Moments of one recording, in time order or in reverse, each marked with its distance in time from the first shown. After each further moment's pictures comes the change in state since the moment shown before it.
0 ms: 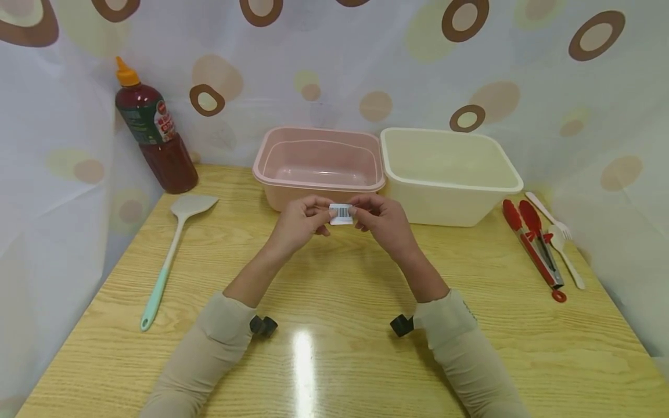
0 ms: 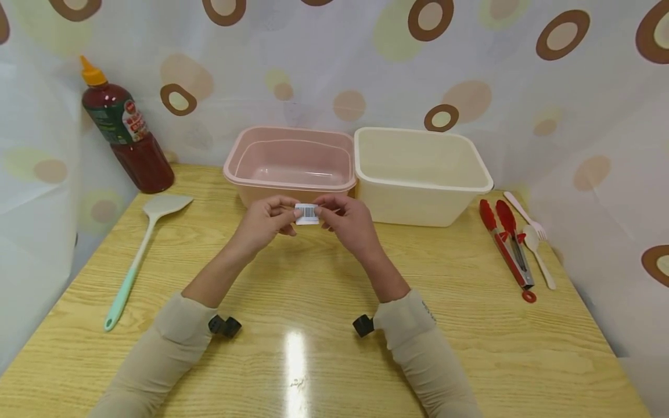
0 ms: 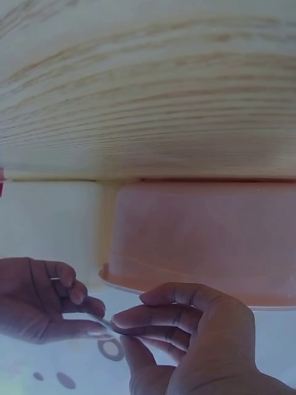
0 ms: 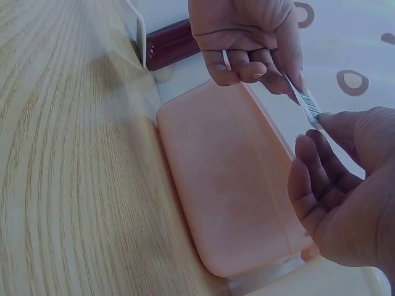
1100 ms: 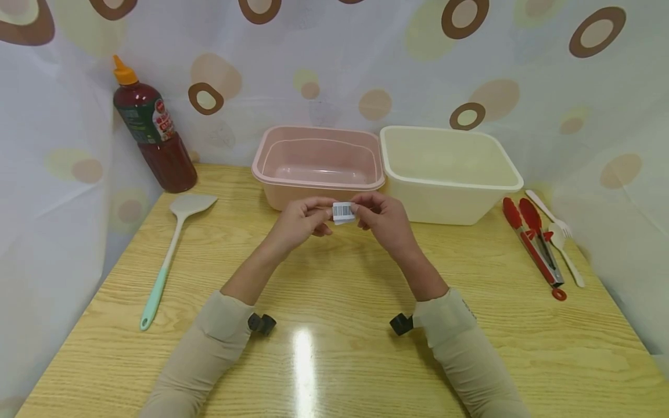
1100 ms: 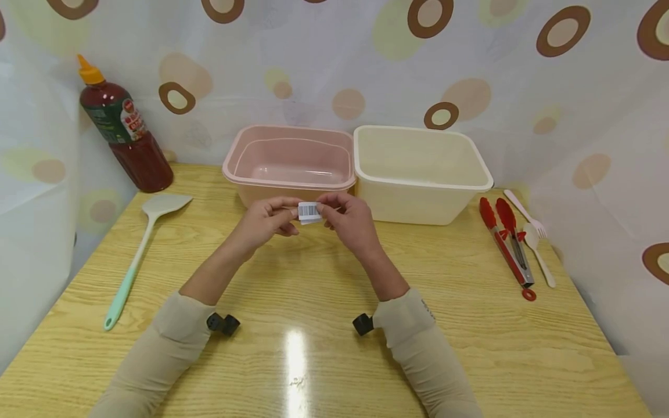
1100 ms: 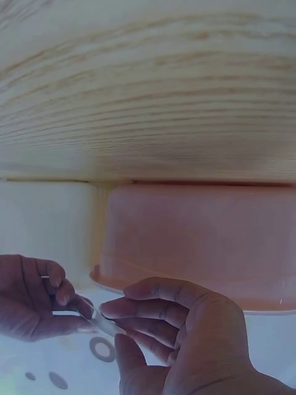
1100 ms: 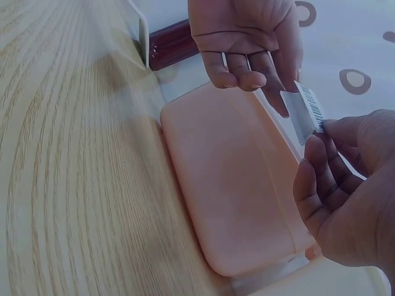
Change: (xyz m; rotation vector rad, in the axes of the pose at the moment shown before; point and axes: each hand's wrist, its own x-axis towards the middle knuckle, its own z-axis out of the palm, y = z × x) left_hand 0.001 -0.003 -0.006 0.020 -0.103 -0.009; right_hand 0.001 0.000 0.001 0.050 0.041 0.054
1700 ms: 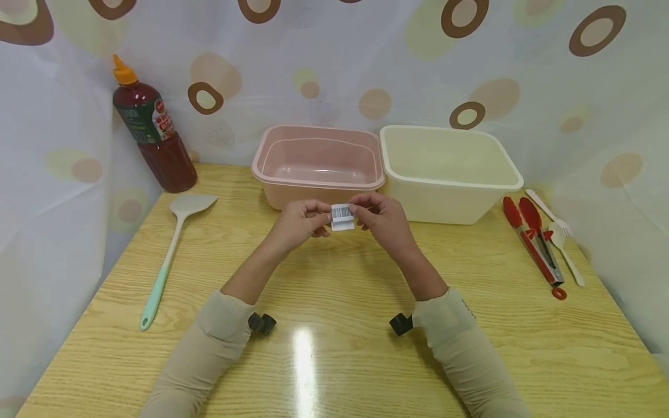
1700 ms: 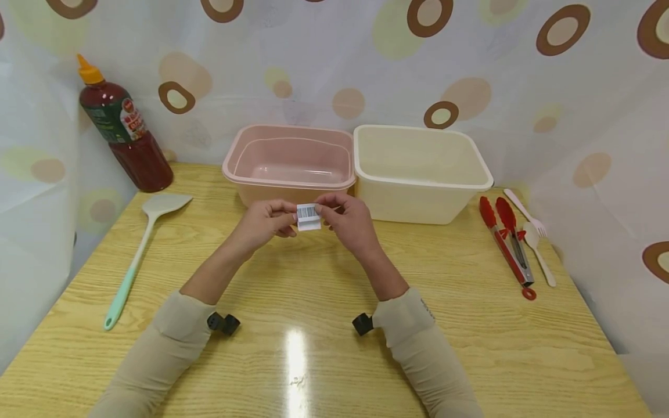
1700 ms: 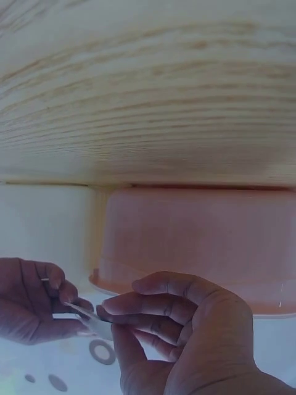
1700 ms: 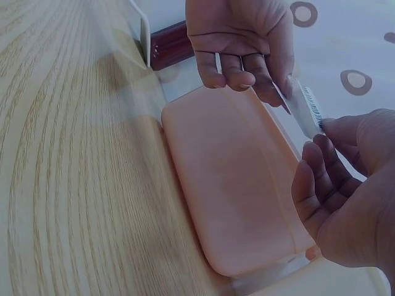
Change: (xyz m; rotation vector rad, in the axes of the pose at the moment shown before) left_hand 0.003 -0.004 0.000 0.055 0.028 -0.045; right_hand -0.001 0.000 0.001 -0.052 -0.006 -0.021
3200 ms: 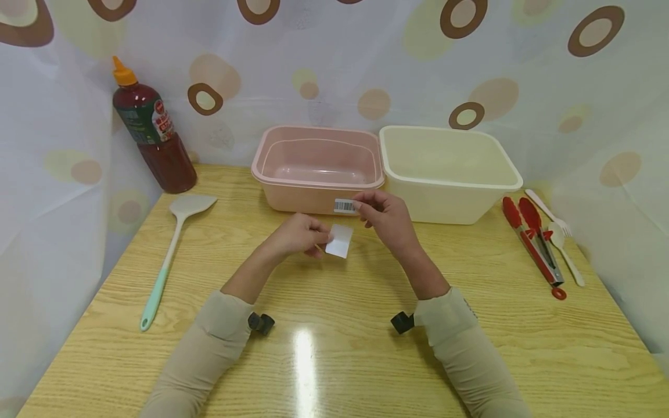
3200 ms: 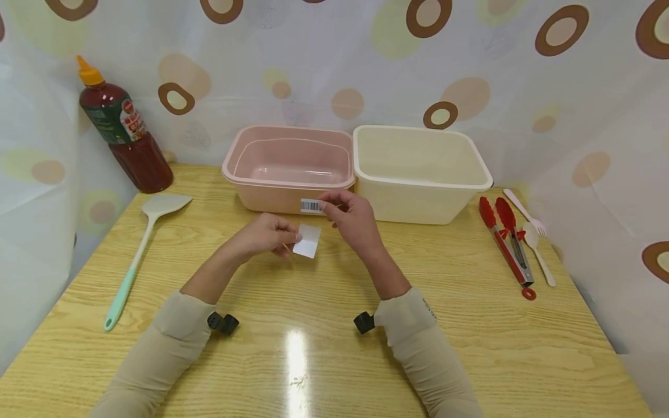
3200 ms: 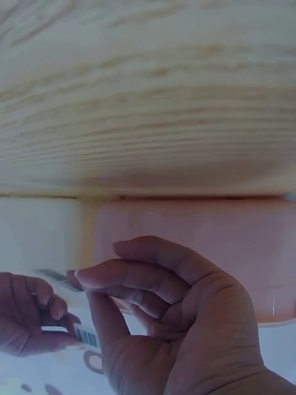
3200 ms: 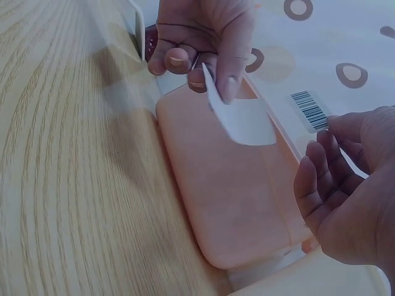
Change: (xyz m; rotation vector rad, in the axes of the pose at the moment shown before) left_hand -0.002 -0.012 -0.005 0.190 -0.199 -0.149; right_hand 0.002 0.003 -0.006 0.031 0.020 -0.027
